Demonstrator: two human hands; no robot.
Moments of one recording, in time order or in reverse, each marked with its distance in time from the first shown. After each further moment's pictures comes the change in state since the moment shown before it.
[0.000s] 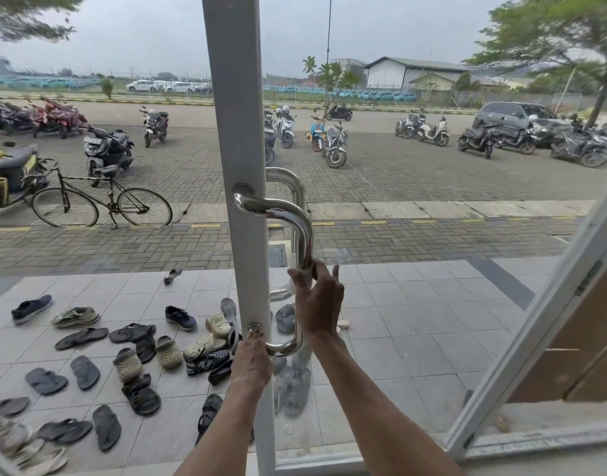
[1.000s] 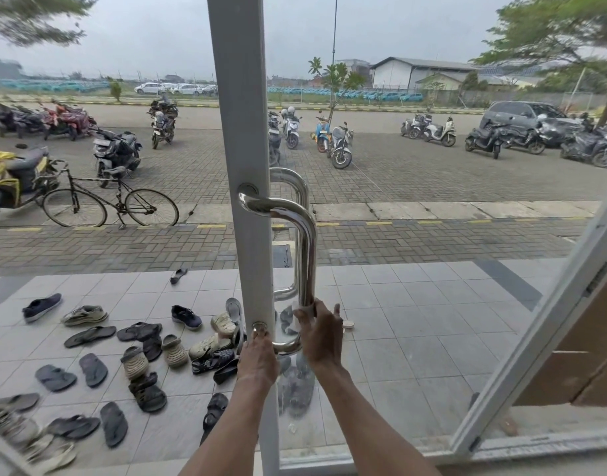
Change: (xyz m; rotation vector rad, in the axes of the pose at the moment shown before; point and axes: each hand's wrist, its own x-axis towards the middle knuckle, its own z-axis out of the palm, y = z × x) left_hand 0.001 0.003 0.004 0.035 -0.012 0.009; right_hand -0.047 0.037 -0.002 -0.132 -0.225 0.123
